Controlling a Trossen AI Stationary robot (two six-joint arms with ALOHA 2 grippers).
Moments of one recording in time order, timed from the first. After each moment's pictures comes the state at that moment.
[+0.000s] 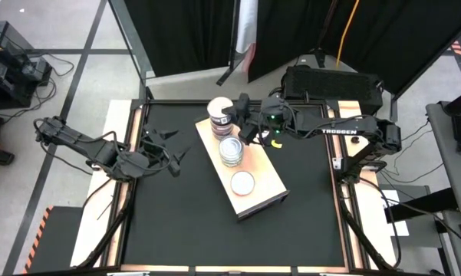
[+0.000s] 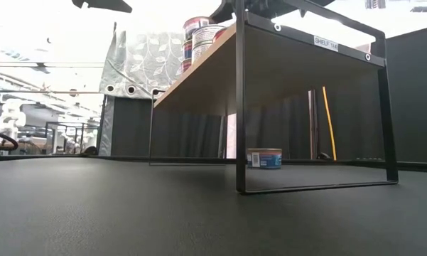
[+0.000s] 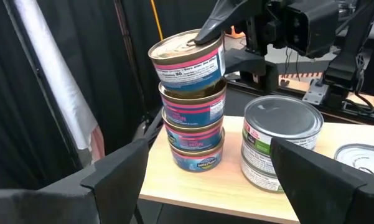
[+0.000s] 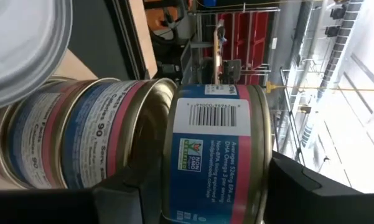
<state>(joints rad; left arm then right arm) -0.41 0.95 0.92 -0.41 -1.01 -0.35 -0.22 1.55 1.24 0.13 0.10 -1.49</state>
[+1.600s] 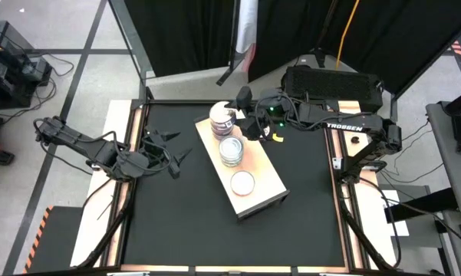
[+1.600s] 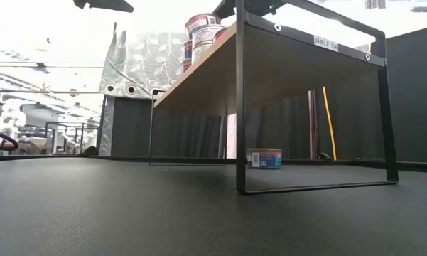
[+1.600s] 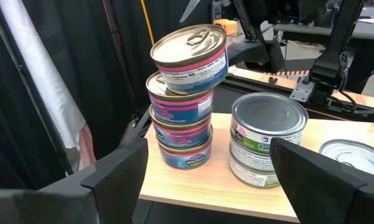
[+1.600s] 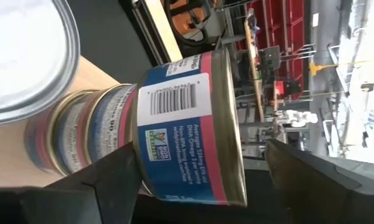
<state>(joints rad) -0.41 0.95 0.92 -0.41 -0.97 -0.36 -0.24 1.54 1.40 -0.19 0.05 -1.28</state>
